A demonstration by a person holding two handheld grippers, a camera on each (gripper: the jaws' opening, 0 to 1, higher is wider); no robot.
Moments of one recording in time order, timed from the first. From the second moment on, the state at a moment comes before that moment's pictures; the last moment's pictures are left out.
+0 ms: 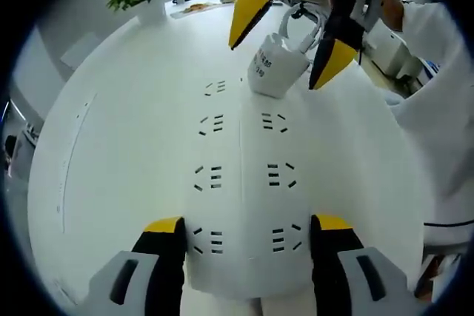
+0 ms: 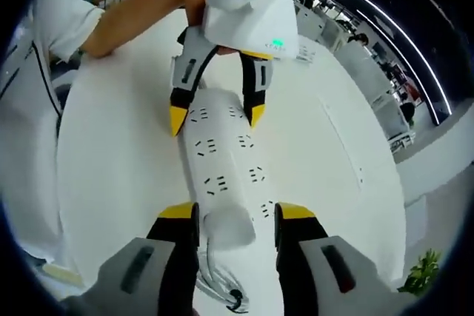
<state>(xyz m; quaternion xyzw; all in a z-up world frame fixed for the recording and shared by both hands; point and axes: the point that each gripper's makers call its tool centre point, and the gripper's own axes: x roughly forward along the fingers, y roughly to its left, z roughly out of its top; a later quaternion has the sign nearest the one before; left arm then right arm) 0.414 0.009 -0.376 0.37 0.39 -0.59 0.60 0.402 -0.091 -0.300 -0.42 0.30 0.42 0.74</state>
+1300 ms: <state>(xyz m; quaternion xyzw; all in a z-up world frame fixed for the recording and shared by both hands) 0.412 0.009 -0.379 0.36 0.39 -0.59 0.60 0.358 -0.125 -0.283 -0.20 0.26 0.37 0.87</state>
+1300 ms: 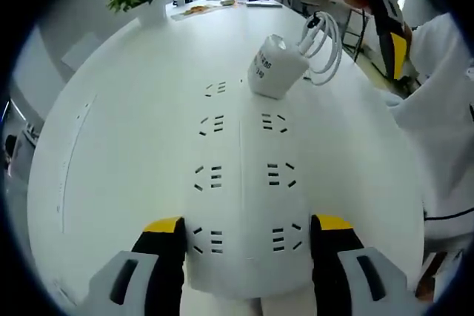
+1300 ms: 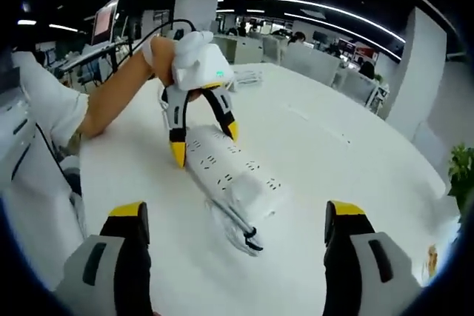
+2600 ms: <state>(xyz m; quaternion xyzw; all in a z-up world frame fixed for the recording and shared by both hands) 0.416 0.012 -0.377 0.35 0.38 -0.59 0.62 0.340 -0.141 -0.304 -0.10 0.21 0.31 0.92</state>
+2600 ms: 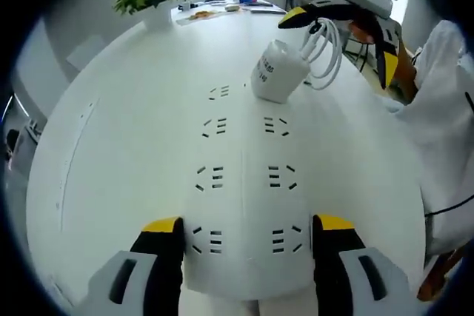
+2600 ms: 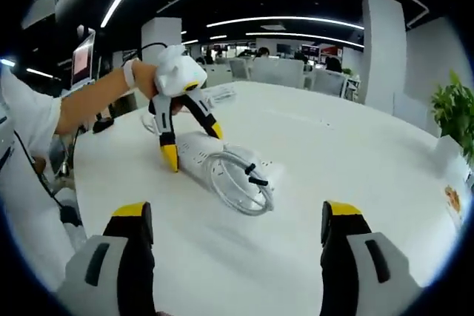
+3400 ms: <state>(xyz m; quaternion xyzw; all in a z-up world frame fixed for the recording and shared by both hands) 0.411 -0.010 -0.323 0.22 0.26 -0.58 0.74 0.325 -0.136 -0.324 -0.07 0.23 0.33 0.91</state>
